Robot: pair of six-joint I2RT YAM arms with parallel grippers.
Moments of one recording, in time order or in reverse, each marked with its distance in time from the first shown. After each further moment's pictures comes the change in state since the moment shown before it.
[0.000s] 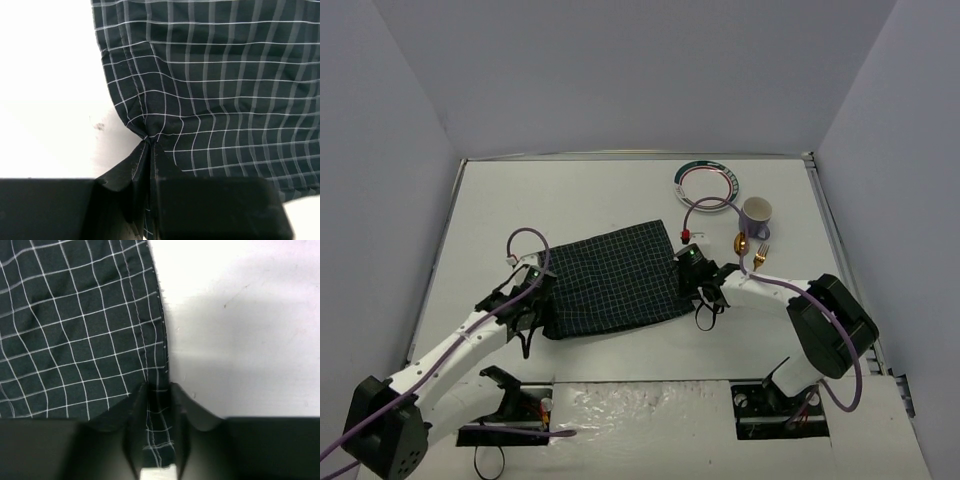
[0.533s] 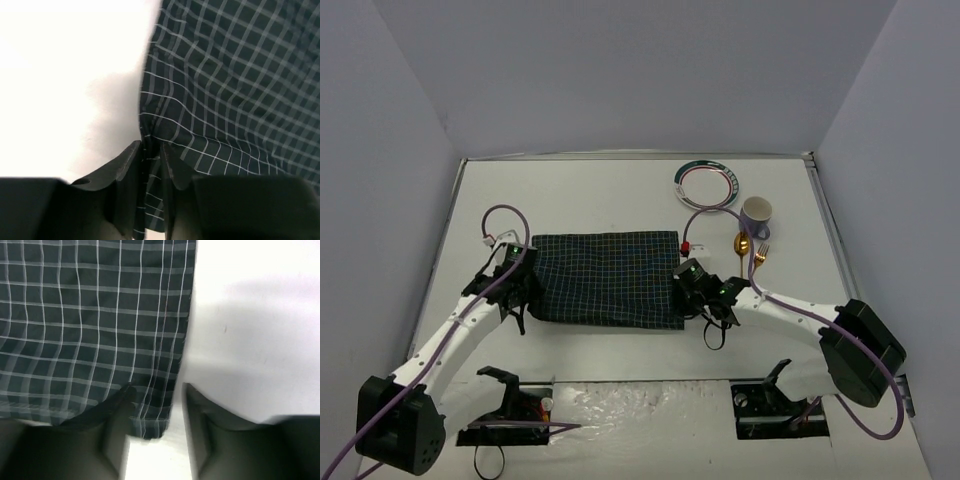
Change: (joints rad) left arm 0.217 0.097 0.144 0.055 -0.008 0.069; right arm 0.113 -0.190 -0.059 -0.112 -0.012 0.088
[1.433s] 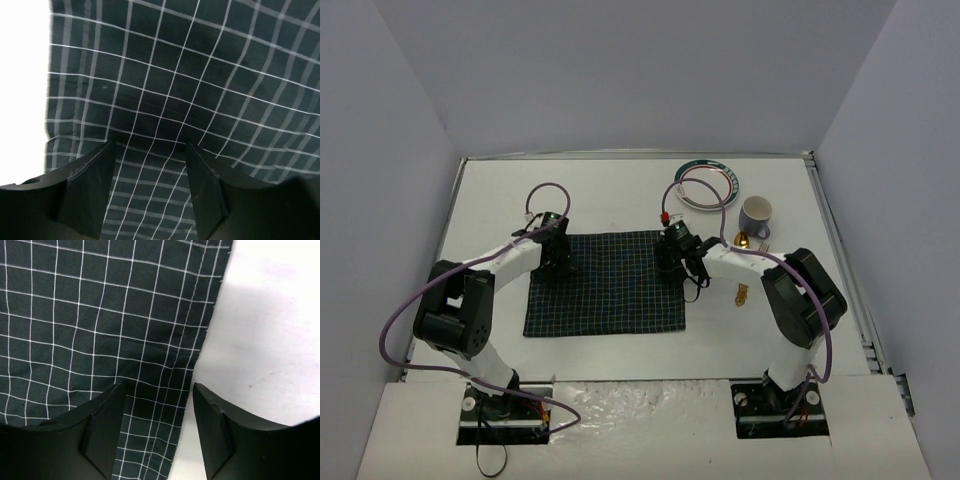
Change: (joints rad) left arm -0.010 0.575 0.270 0.110 0.098 0.063; right arm -0.153 0.401 0.335 0.019 -0.071 -0.269
